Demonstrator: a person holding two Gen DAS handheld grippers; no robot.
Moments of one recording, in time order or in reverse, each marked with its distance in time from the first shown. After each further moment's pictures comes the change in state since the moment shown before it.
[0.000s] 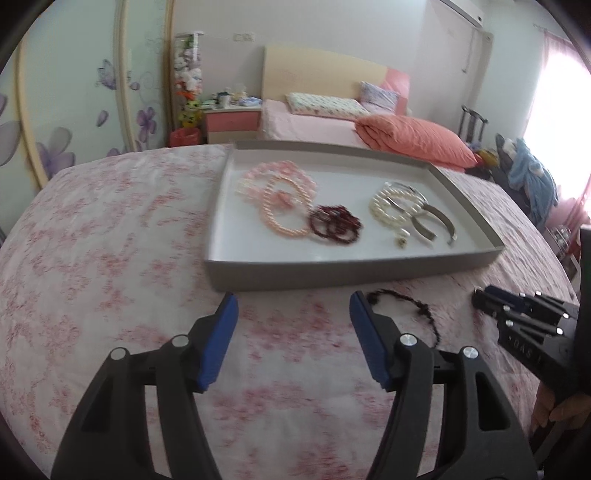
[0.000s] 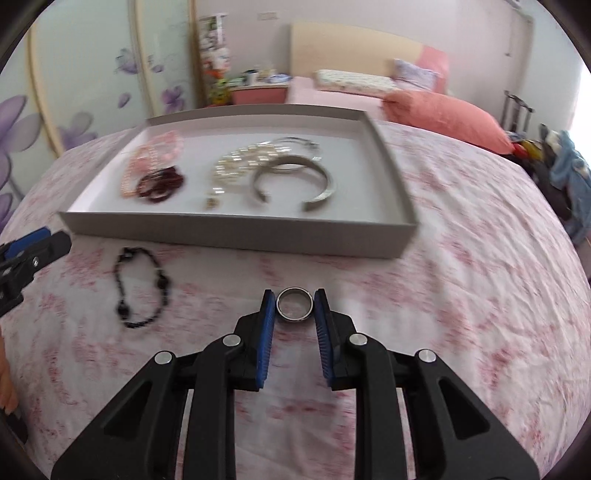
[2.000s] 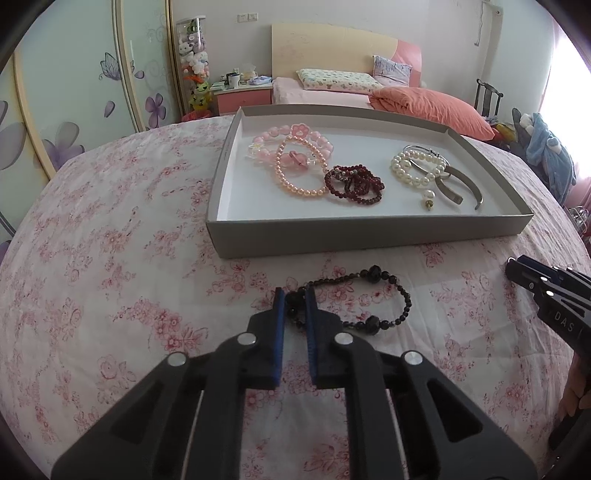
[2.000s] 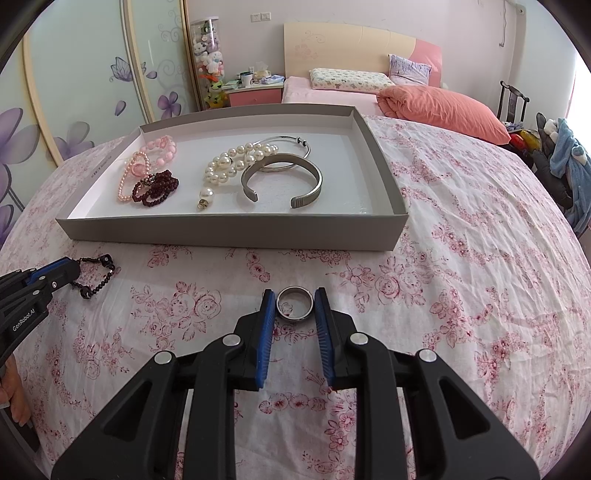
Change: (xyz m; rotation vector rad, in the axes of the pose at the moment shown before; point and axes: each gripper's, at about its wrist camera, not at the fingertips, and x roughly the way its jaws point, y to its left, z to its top) left arm 0.016 0.002 -0.014 0.018 0.085 0.097; right arm 0.001 0.000 0.001 0.010 0.003 0.010
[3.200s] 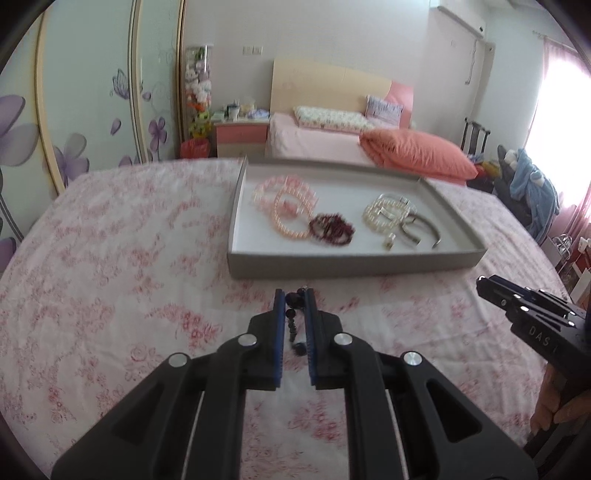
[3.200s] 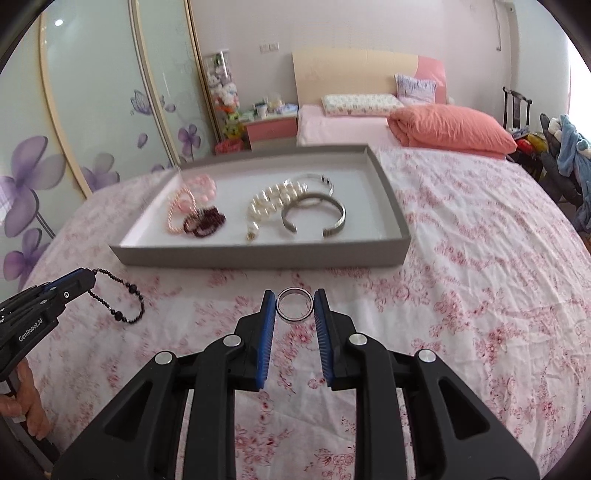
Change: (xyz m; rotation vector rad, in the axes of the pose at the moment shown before) left arm -0.074 -0.001 -0.006 -0.049 -0.172 -0.058; right arm -0.052 0.009 -0.001 0.046 -0.145 0.101
